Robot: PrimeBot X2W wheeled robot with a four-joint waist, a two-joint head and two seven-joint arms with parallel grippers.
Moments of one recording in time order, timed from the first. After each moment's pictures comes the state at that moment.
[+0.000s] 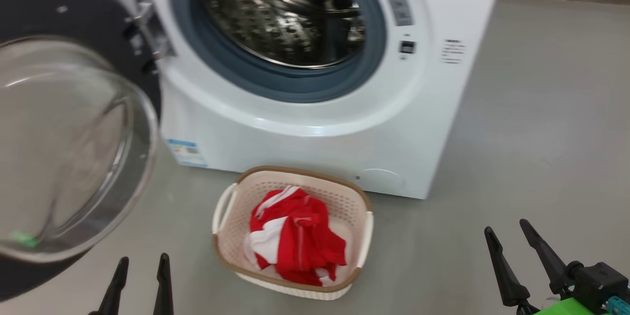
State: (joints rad) left arm 0.10 0.04 0.07 0.11 -0.24 -0.07 -0.26; right arm 0.11 -0.17 0.06 0.14 0.38 0.12 -0.26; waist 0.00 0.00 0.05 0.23
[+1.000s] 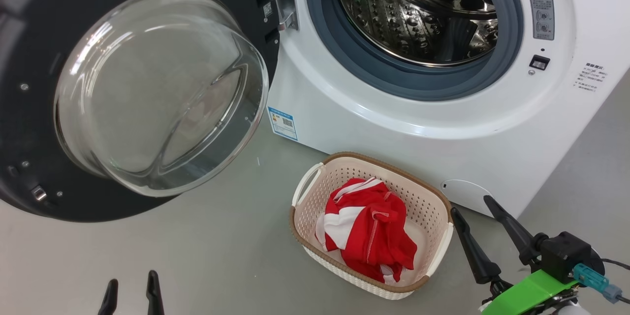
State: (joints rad) left arm 0.19 0.05 0.05 0.04 -0.34 0.04 -0.26; right arm -0.04 -0.24 0.22 0.21 0.42 0.12 -0.26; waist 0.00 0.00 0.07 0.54
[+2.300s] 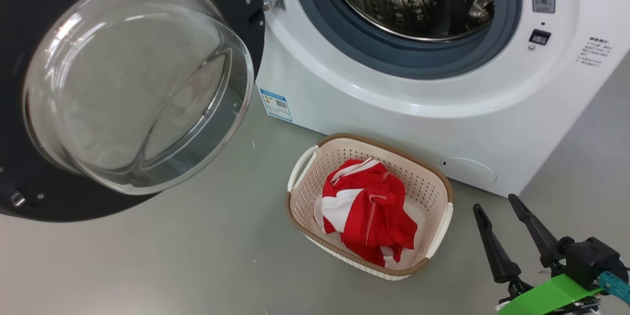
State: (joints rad) left arm -0.73 0.53 0.34 0.55 -0.85 -0.13 -0.17; right arm 0.02 -0.20 0.11 0.15 0.40 0.12 -0.26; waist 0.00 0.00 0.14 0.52
